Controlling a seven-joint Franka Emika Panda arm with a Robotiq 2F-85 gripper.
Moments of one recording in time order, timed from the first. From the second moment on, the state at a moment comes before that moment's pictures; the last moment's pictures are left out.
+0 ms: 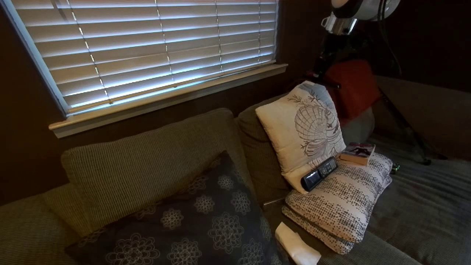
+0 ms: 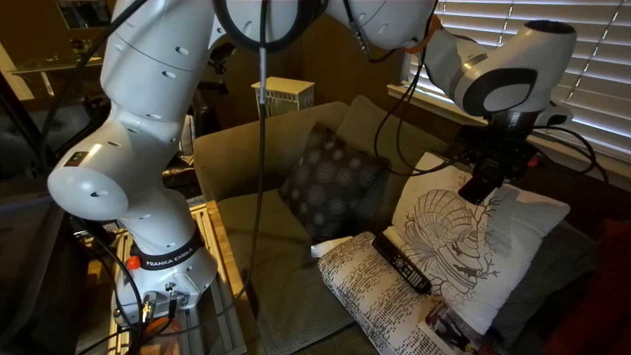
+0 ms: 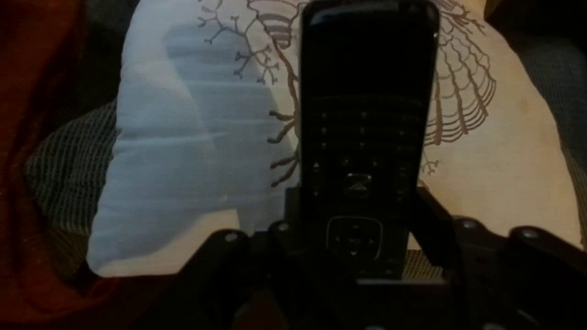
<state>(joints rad) -0.41 0.58 0.11 -1.54 0.08 2.35 -0.54</state>
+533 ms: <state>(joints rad) -0.41 0.52 0.10 -1.65 0.10 2.39 -0.51</state>
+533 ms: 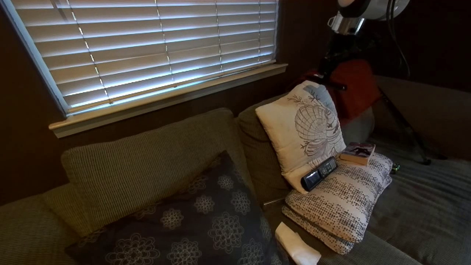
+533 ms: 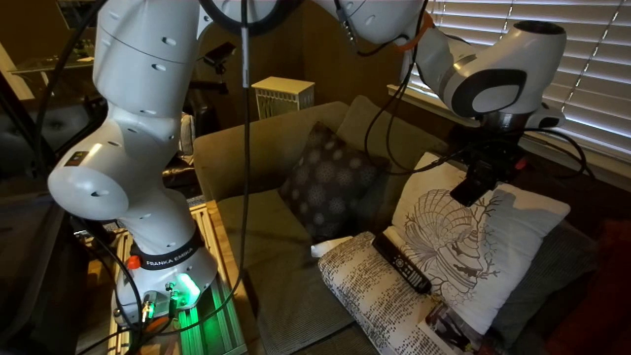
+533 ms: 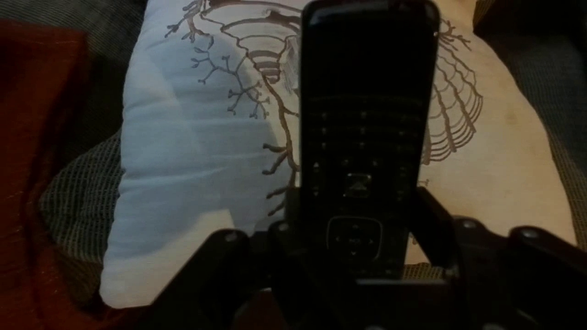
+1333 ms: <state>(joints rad) -0.33 0.52 0.02 -1.97 0.26 2.61 -0.21</state>
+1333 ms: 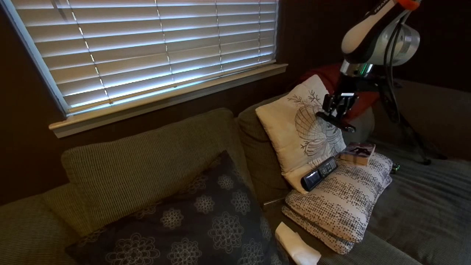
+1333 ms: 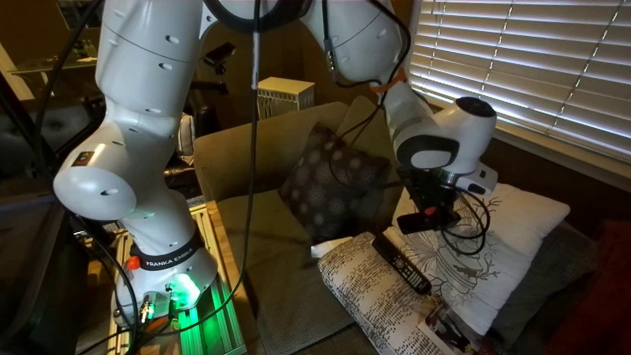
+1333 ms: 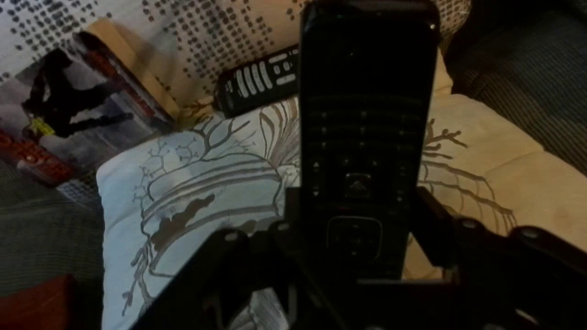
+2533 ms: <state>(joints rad) -0.34 0.59 0.02 -2.11 0.51 2.77 0.05</state>
